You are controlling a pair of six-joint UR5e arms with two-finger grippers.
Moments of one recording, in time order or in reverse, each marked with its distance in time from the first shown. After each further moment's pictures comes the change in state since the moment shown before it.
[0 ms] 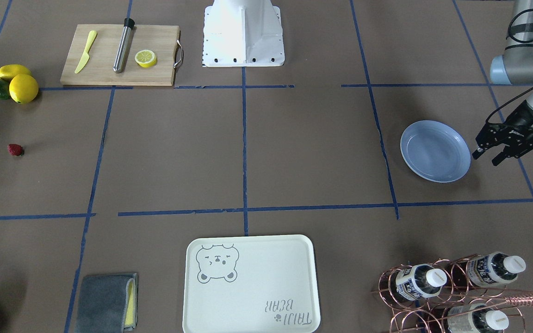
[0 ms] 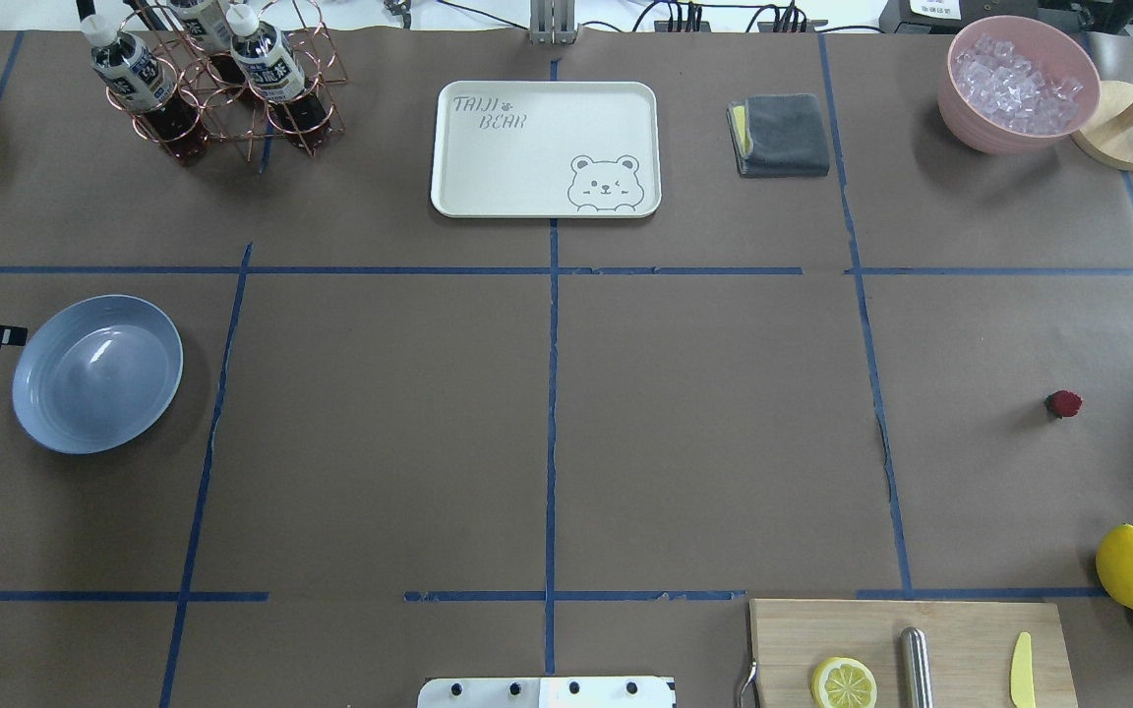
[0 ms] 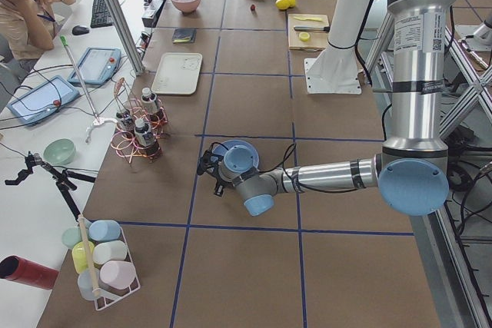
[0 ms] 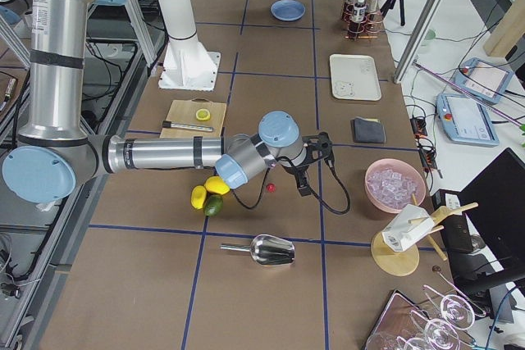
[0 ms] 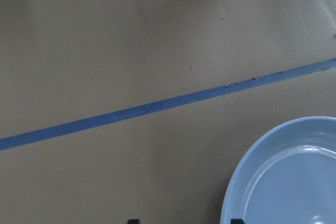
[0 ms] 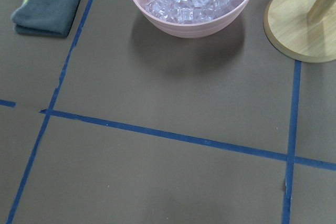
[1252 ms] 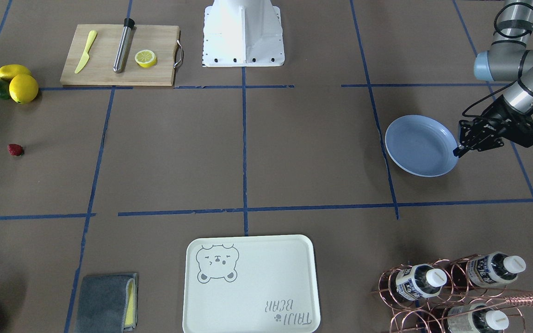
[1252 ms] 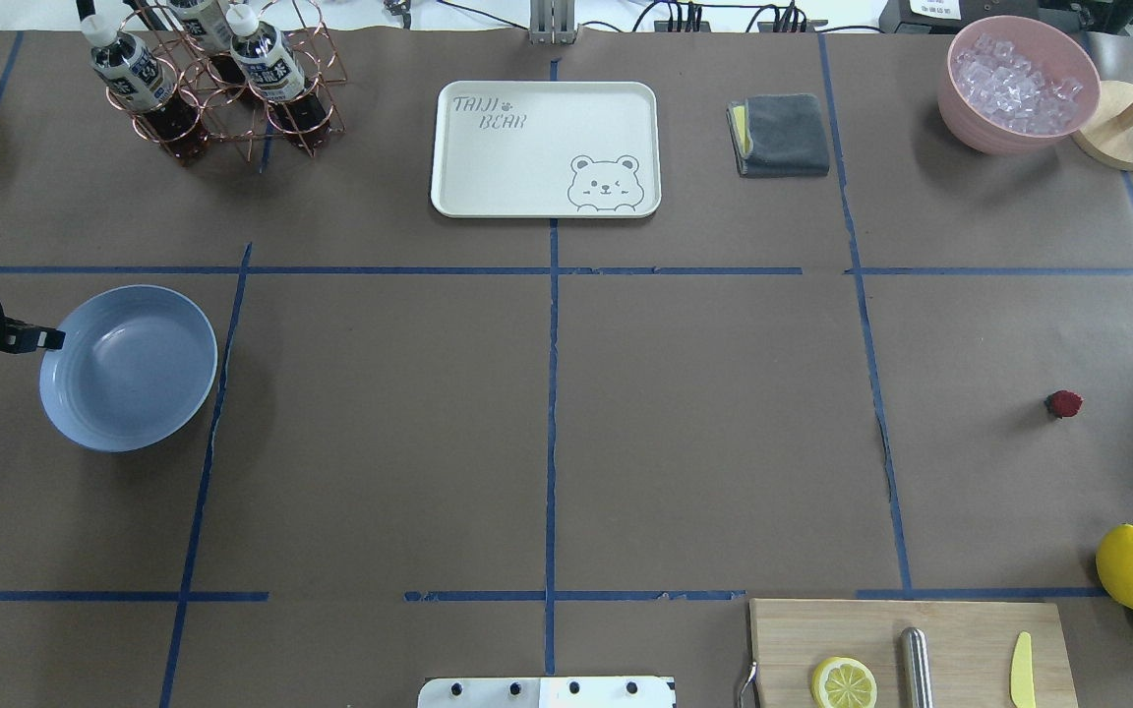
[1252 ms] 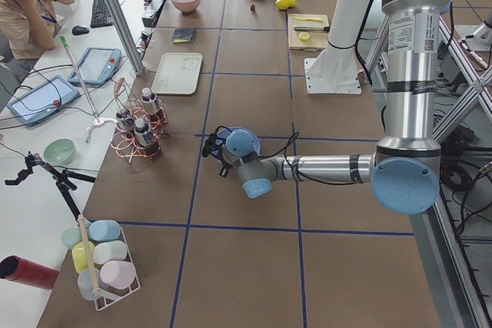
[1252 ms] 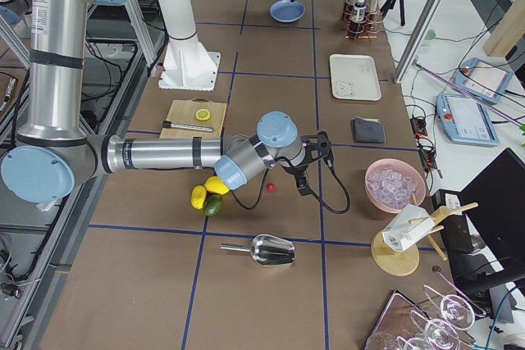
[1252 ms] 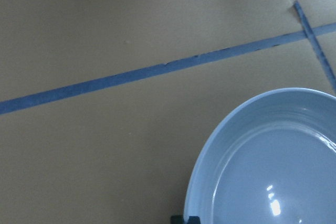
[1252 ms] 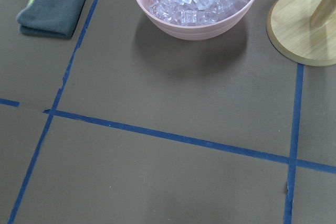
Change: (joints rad) left arm 0.050 -0.023 -0.165 0.114 -0.052 -0.042; right arm 0.000 -0.006 0.001 0.026 0.001 0.003
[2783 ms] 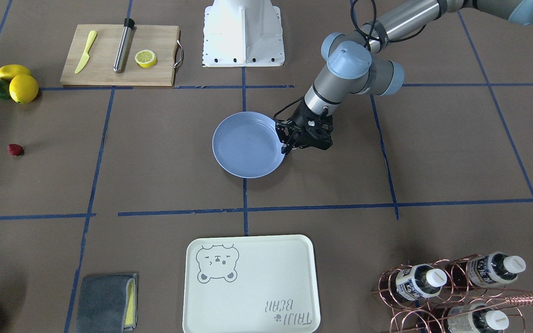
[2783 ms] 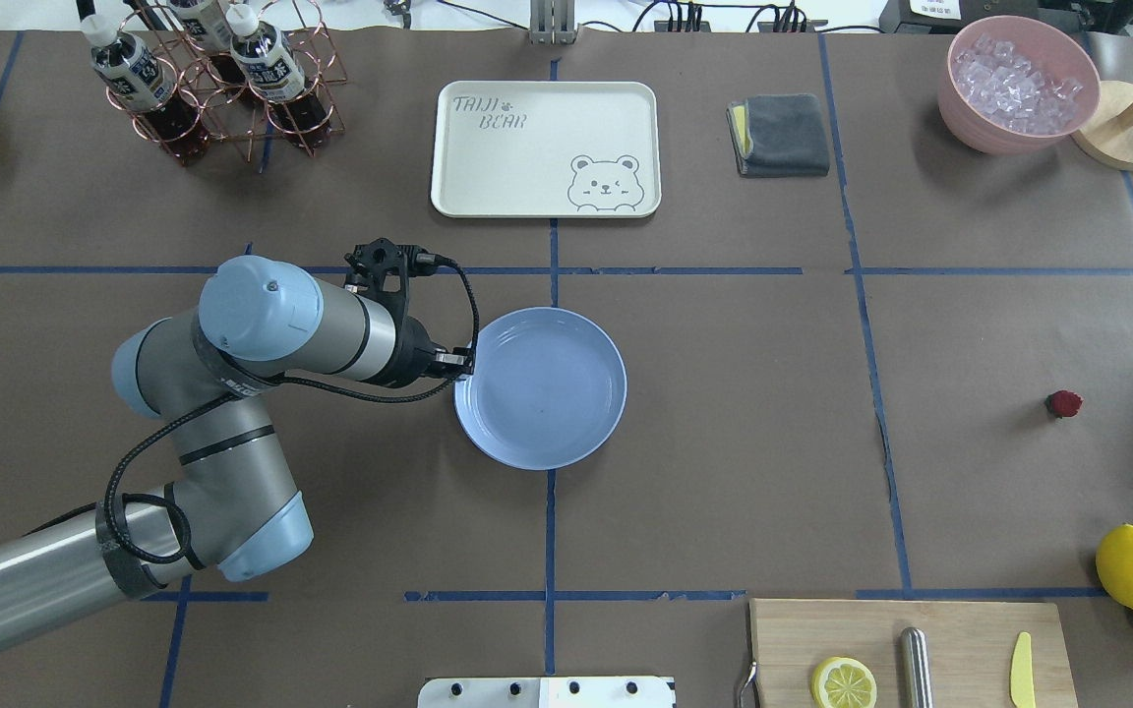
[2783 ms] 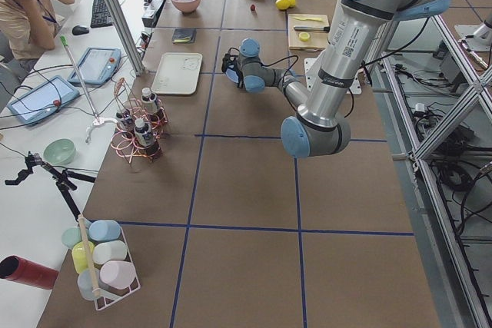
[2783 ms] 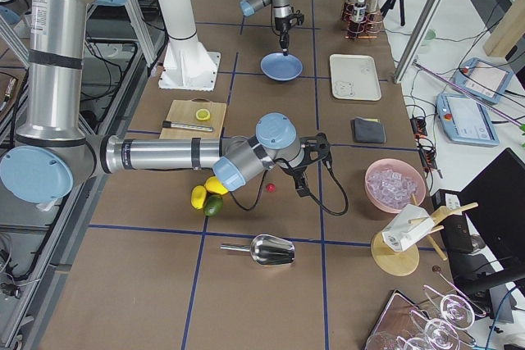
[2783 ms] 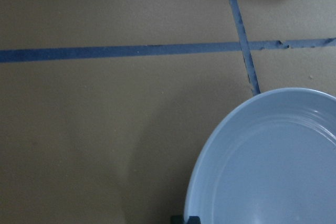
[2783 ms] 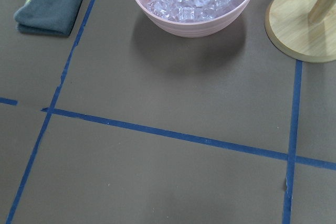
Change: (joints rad) left arm 0.479 -0.547 -0.035 0.440 0.362 -0.418; right arm 0.000 -0.005 -0.001 0.000 0.000 0.001
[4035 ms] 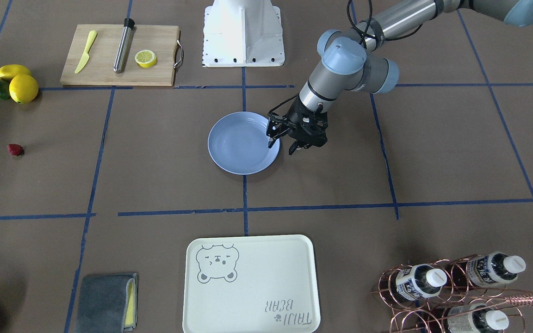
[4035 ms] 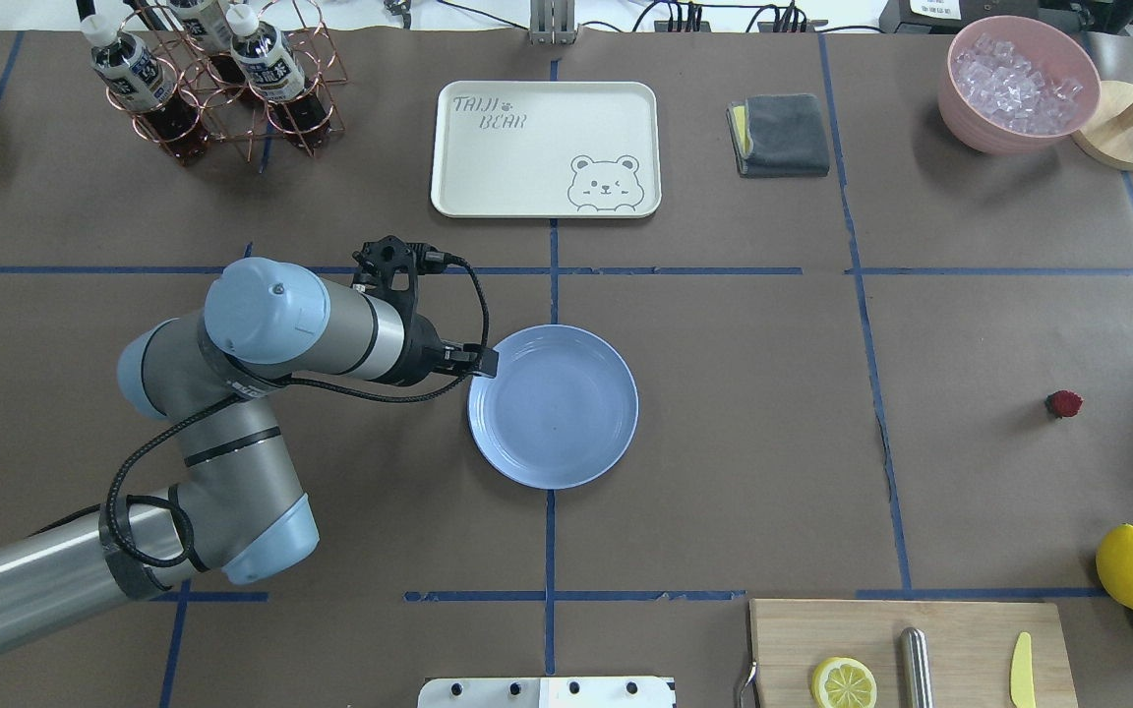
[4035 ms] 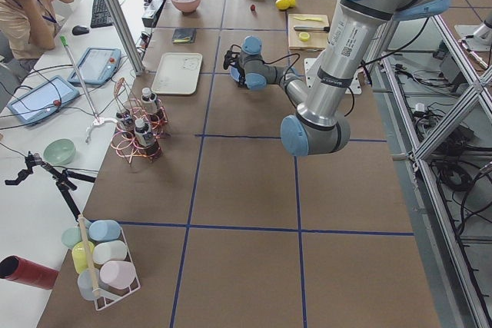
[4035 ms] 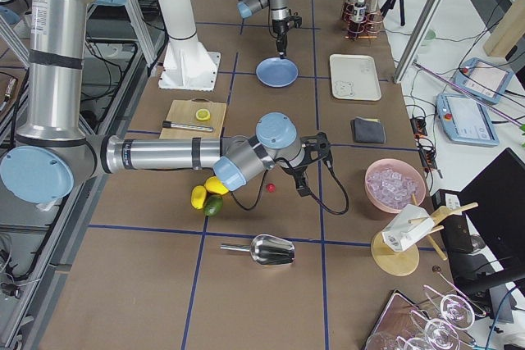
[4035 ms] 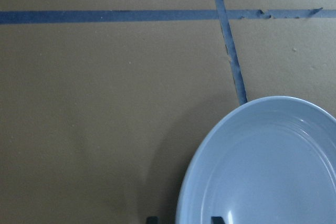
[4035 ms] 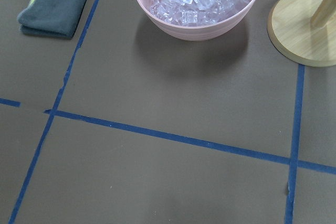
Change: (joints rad) left arm -0.031 0.001 -0.038 0.035 0.009 0.035; right arm 0.000 0.007 0.005 0.003 0.003 -0.002
